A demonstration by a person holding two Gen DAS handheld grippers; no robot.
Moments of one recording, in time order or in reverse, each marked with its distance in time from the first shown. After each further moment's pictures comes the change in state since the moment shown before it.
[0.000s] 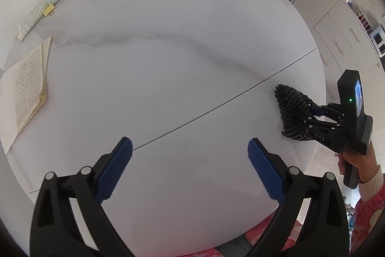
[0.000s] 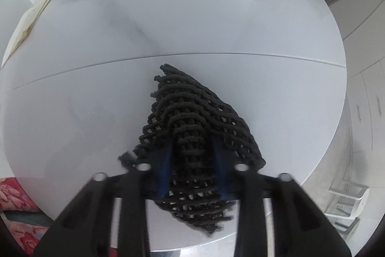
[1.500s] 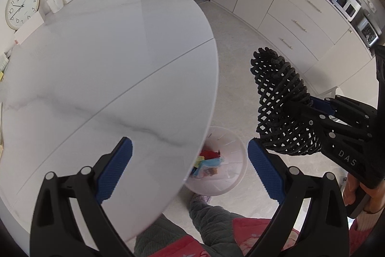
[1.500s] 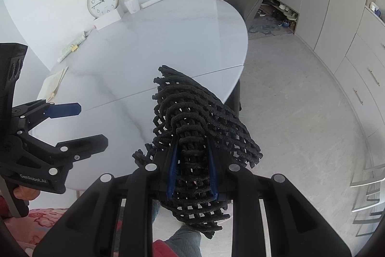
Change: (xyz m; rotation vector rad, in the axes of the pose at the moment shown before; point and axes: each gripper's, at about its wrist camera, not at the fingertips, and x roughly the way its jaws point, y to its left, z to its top) left arm 0.006 -0.338 0.001 0.217 -0.071 -0.078; right arm -0.155 -0.221 -0.117 0.173 -0.327 0.135
